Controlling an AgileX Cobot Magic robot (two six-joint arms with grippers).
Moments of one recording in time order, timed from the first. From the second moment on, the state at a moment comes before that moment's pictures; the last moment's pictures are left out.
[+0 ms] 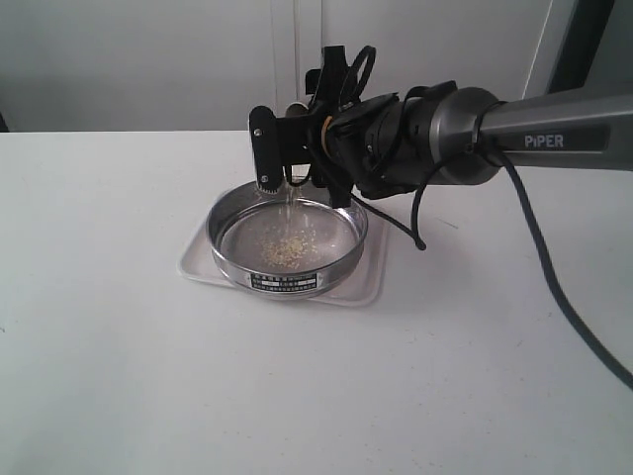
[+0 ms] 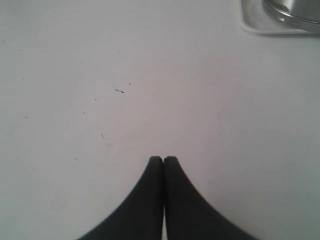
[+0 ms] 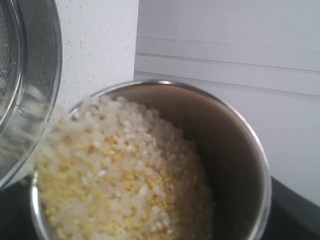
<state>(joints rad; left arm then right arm) -0.06 0.00 0.02 -0.08 0.52 0.15 0.63 2.01 -1.42 -1.73 0.38 0.40</state>
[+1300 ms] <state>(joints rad) -0.06 0.00 0.02 -0.08 0.52 0.15 0.63 2.01 -1.42 -1.73 0.38 0.28</state>
